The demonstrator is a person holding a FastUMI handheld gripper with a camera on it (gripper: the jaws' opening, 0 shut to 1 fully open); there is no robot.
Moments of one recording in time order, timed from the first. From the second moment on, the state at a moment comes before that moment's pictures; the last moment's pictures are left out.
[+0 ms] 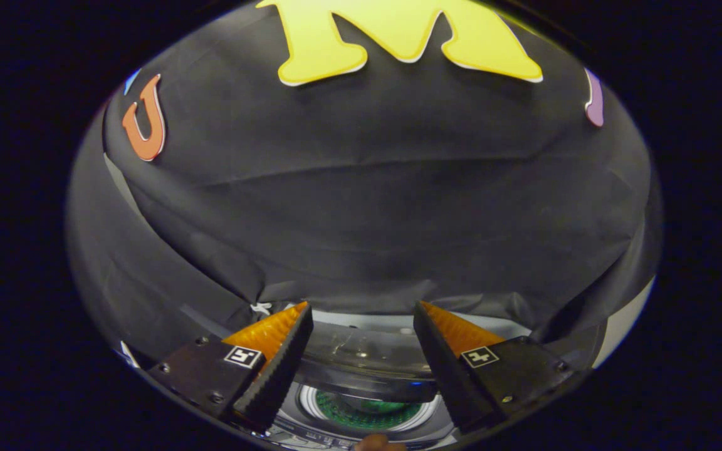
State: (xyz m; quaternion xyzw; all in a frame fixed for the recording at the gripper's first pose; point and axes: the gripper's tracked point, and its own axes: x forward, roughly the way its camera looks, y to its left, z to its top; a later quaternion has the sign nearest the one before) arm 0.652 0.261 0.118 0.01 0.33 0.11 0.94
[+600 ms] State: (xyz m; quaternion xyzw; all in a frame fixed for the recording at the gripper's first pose) arm 0.657 0.262 0.122 0.00 0.28 0.12 0.95
